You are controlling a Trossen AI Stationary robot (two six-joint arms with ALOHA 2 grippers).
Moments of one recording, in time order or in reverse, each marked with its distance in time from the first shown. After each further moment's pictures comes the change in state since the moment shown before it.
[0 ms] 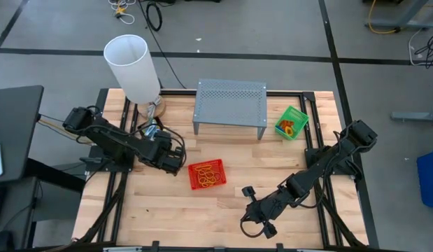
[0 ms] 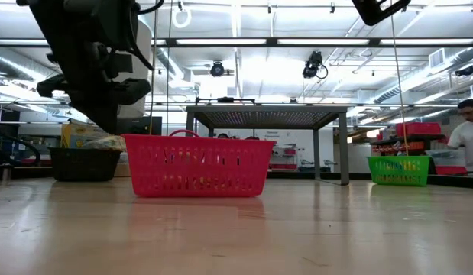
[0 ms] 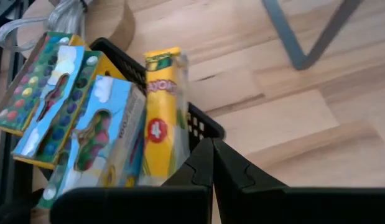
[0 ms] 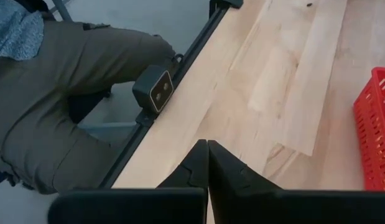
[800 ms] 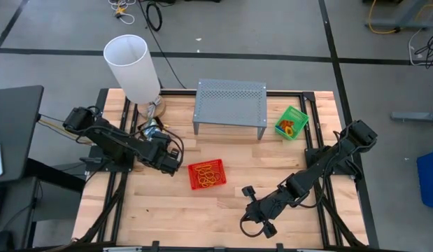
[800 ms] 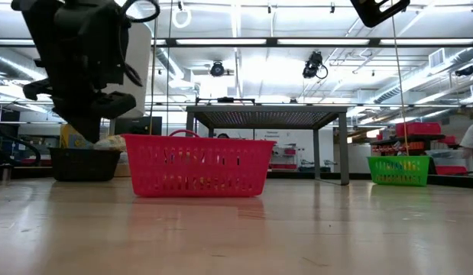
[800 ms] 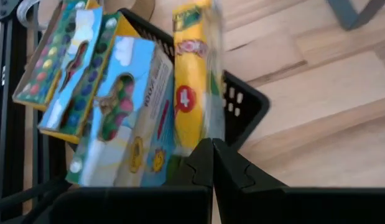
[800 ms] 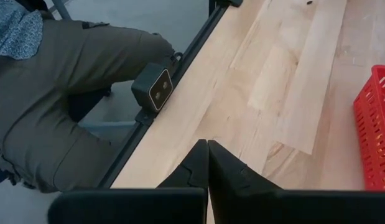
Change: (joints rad) left arm 0.000 0.005 -0.047 -0.058 0.083 0.003; right arm -0.004 0.000 0.000 -0.007 -0.004 0.002
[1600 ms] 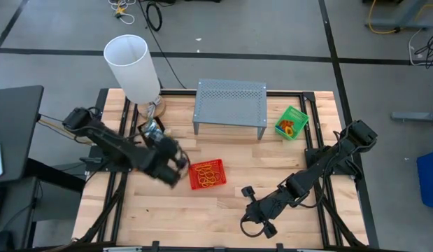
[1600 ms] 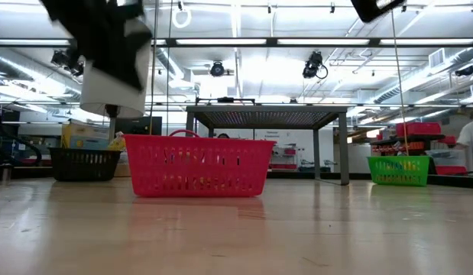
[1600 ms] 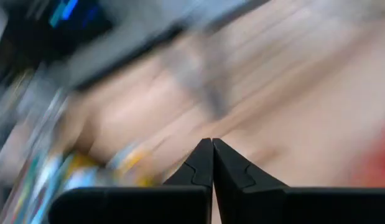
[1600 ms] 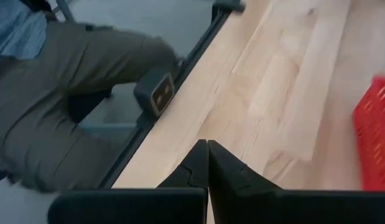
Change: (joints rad) left arm -0.159 -0.003 0.186 0.044 -0.319 0.264; right arm 0.000 0.000 0.000 0.014 -0.007 -0.023
